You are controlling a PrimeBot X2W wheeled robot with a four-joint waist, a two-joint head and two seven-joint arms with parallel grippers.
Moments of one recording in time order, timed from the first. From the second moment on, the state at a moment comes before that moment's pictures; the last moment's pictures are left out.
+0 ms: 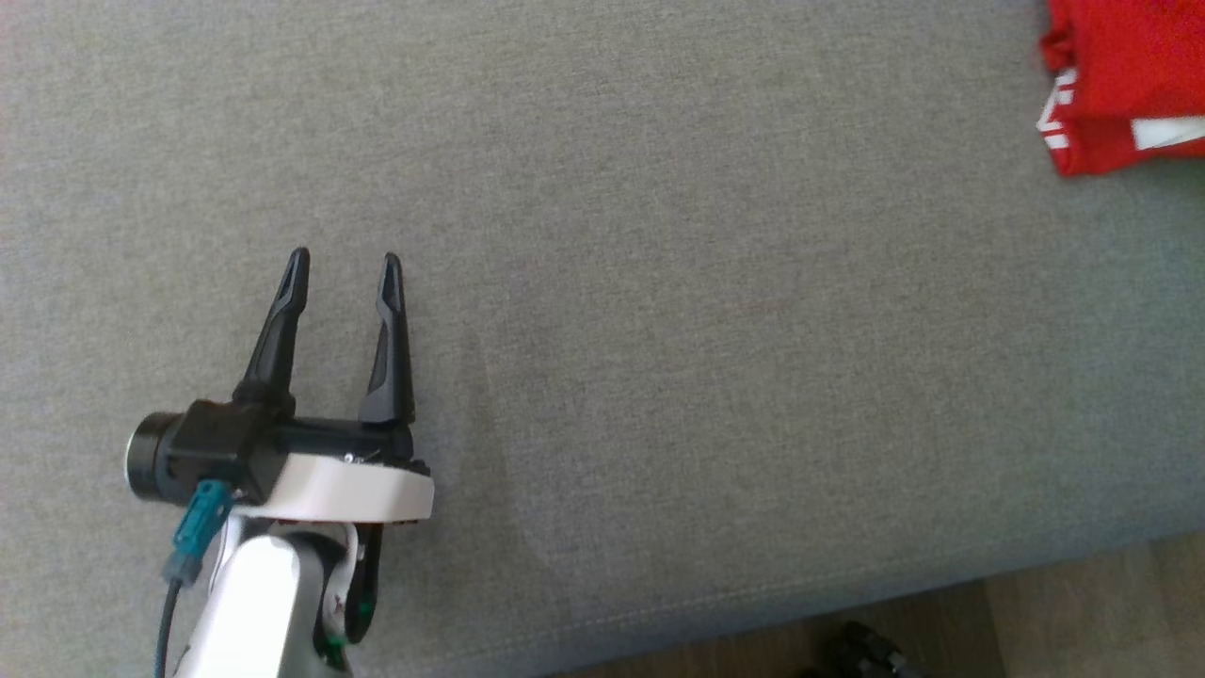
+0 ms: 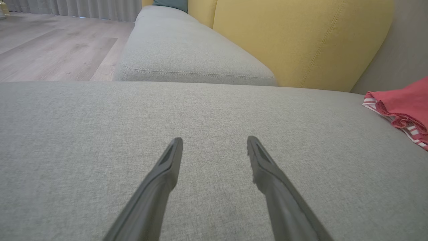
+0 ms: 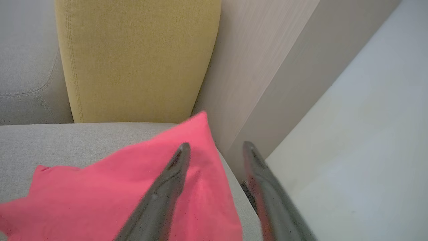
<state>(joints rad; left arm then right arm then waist) -0.13 0.11 -0.25 -0.04 -0.17 0.09 -0.25 -1.05 -0.41 -0.44 0.89 -0.32 0.13 0.03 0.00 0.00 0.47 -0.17</state>
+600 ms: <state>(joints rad) -0.15 0.10 -0.24 -0.01 -0.21 0.09 -0.25 -1.06 -0.24 -0.33 0.90 -0.26 0.13 -0.17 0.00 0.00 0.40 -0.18</state>
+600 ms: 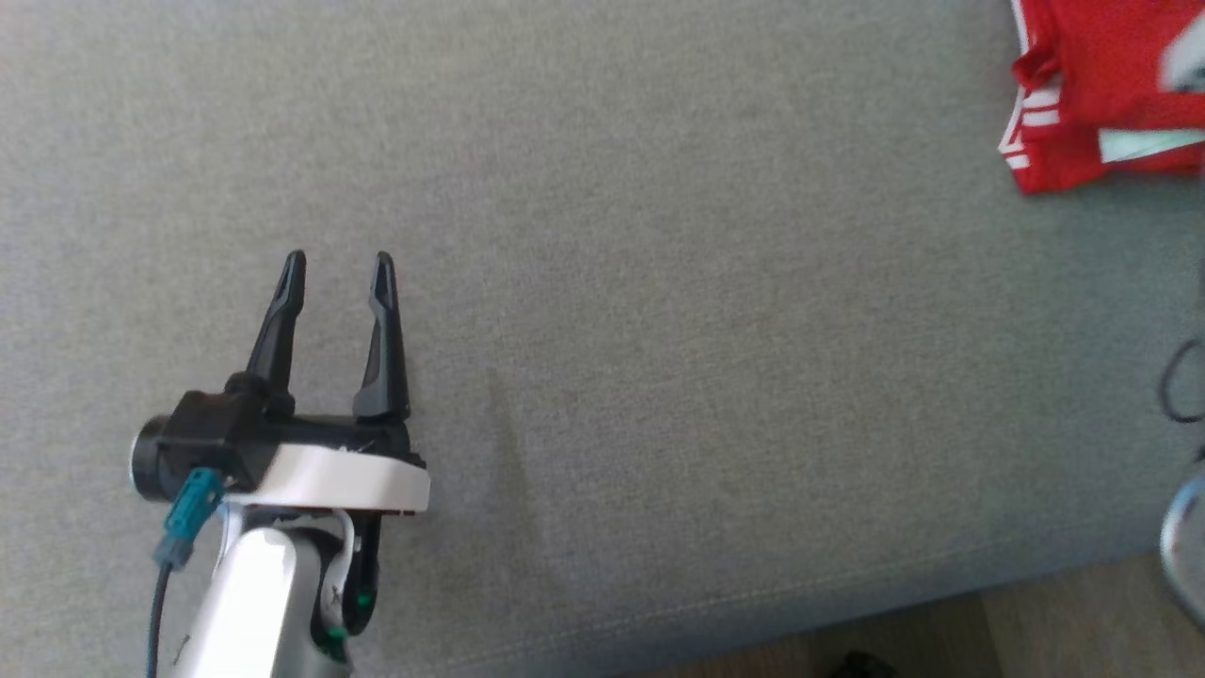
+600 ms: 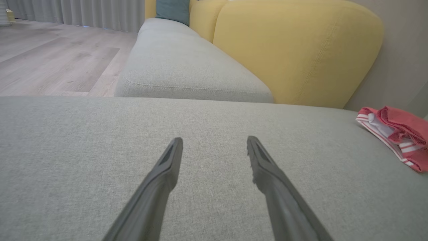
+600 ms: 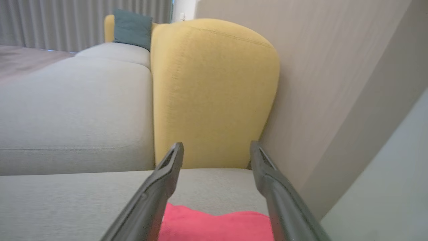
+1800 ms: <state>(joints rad) -0.01 0.05 -0.18 0.19 -0.30 0.17 -0.25 -0.24 -0.06 0.10 0.34 0.23 0.13 -0.21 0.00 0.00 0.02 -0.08</state>
